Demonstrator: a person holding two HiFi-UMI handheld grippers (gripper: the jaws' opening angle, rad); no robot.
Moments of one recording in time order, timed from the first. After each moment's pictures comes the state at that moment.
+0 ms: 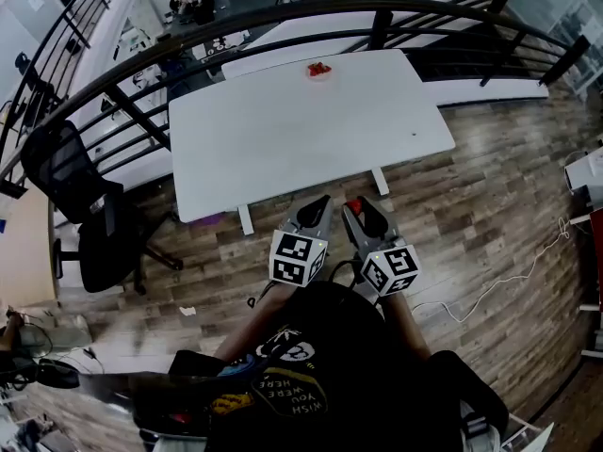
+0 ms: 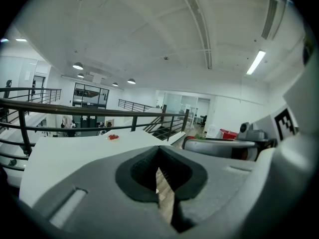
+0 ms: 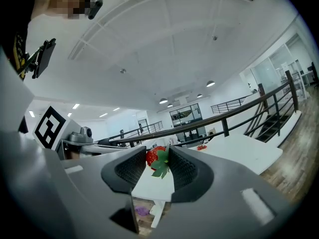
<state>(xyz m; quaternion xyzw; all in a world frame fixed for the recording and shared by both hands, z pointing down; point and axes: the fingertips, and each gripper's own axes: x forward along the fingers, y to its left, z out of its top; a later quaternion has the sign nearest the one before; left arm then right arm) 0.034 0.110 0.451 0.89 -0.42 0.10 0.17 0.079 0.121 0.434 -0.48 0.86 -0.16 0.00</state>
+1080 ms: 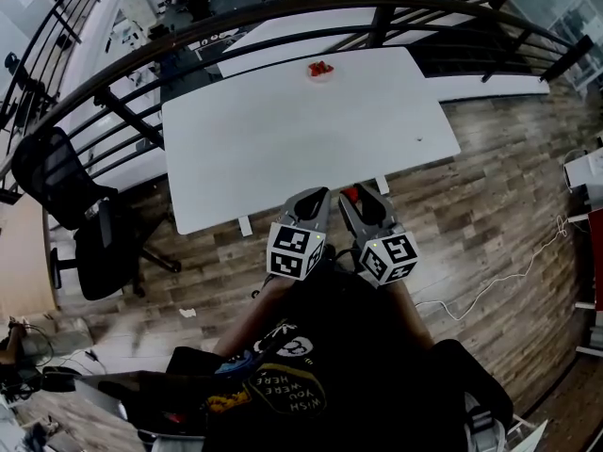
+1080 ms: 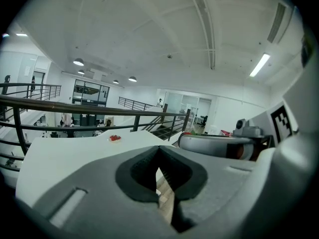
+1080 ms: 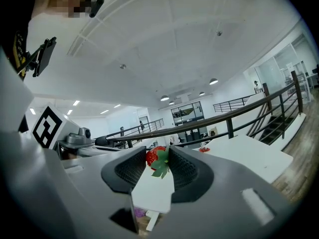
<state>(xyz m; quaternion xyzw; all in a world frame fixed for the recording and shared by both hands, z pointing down) 0.016 0.034 0.462 0.89 -0.41 0.10 0.19 0.055 0.035 0.439 -0.47 0.87 -0.16 -0.02</state>
